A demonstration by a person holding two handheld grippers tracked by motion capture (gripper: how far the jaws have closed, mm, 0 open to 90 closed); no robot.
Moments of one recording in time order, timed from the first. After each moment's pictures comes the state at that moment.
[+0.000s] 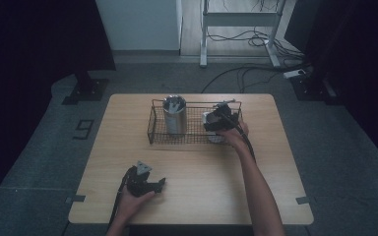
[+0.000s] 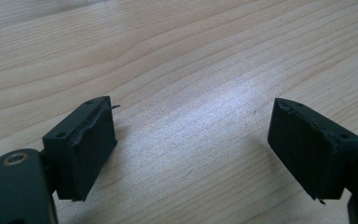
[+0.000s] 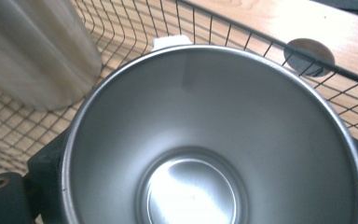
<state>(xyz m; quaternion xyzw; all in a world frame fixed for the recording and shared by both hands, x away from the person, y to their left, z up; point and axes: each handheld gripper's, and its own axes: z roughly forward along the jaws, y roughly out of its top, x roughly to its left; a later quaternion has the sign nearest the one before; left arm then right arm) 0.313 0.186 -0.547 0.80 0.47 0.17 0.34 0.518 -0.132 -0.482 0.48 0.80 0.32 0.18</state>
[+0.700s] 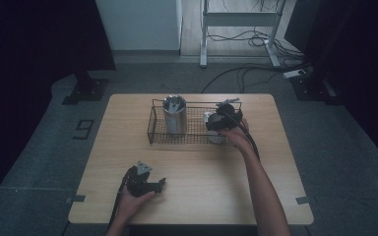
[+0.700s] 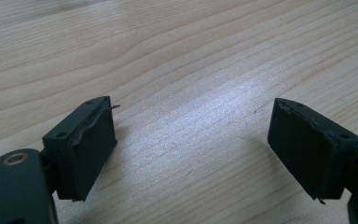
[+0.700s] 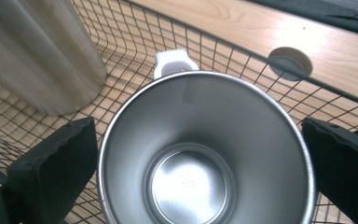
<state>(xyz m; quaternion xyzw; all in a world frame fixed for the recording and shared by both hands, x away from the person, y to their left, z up) 0.313 0.185 -0.547 0.80 0.47 0.17 0.34 0.506 -0.139 -0.464 0.49 0.78 0.33 0.20</state>
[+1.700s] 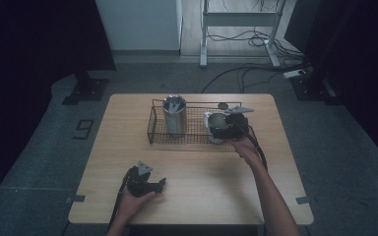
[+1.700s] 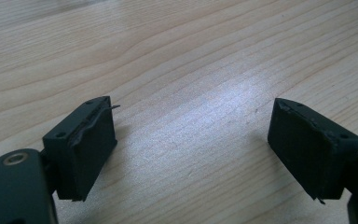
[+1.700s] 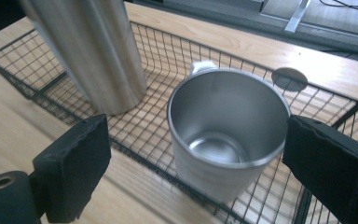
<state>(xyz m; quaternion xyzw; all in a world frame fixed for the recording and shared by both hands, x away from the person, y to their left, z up) 0.312 0.183 -0.547 0.80 0.47 0.17 0.33 0.441 -0.157 -0.441 0.46 0.76 0.41 0.21</state>
